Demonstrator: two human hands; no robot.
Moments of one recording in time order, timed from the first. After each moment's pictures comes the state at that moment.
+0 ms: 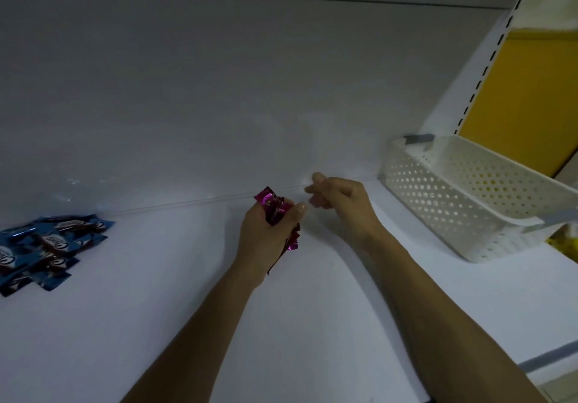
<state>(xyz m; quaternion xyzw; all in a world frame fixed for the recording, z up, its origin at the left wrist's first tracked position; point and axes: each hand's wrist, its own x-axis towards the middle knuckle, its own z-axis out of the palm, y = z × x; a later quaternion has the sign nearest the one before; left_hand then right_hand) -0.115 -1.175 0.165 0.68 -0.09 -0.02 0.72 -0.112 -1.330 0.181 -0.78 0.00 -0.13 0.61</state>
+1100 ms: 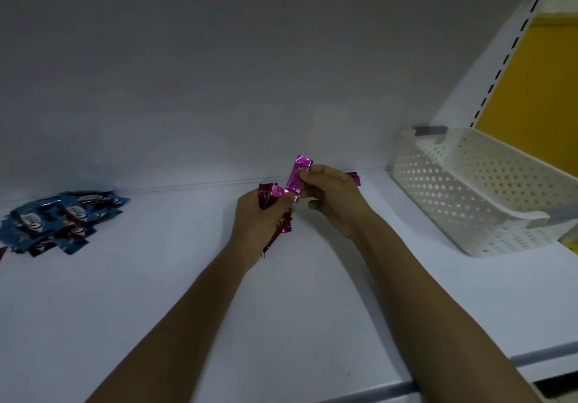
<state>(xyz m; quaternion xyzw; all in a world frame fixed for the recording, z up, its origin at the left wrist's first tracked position) -0.126 -1.174 0.169 0.70 -0.06 0.02 0.71 -0.111 -1.318 0.187 -0.66 -0.01 0.00 0.75</state>
